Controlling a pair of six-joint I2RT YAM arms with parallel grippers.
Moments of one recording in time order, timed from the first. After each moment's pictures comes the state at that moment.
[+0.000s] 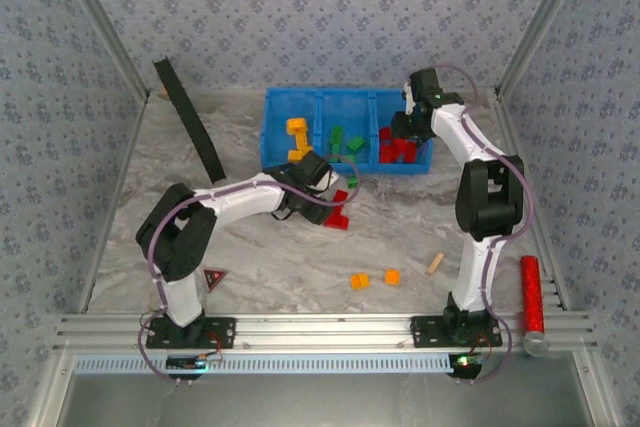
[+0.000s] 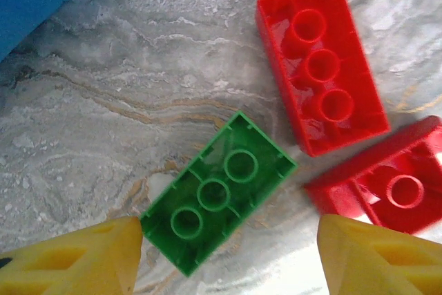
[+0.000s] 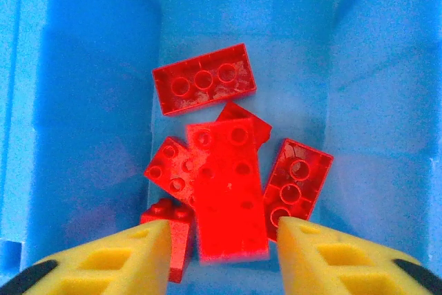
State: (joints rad) left arm -0.78 1.82 1.21 -0.50 -0.08 -0.03; right arm 0.15 2.01 1.73 -0.77 -0.04 0.11
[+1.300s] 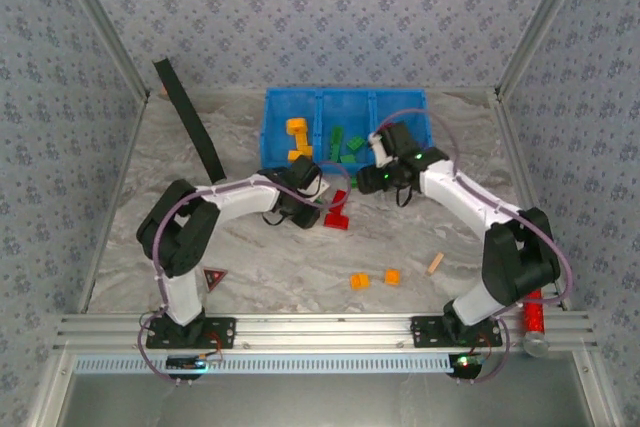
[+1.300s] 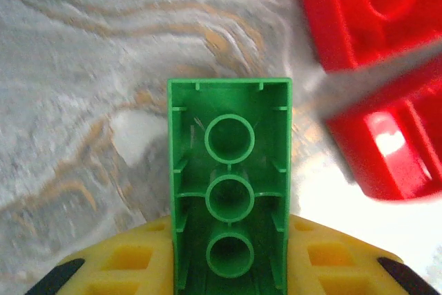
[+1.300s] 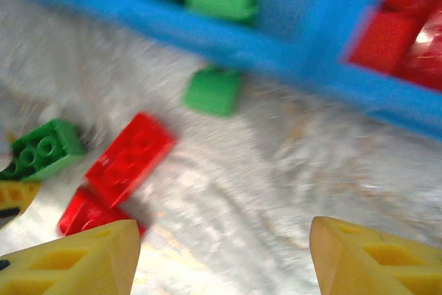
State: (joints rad) left arm -0.74 1.81 1.14 -0.55 0.05 -0.02; right arm 0.49 1.53 1.12 -0.60 -0.05 0.12
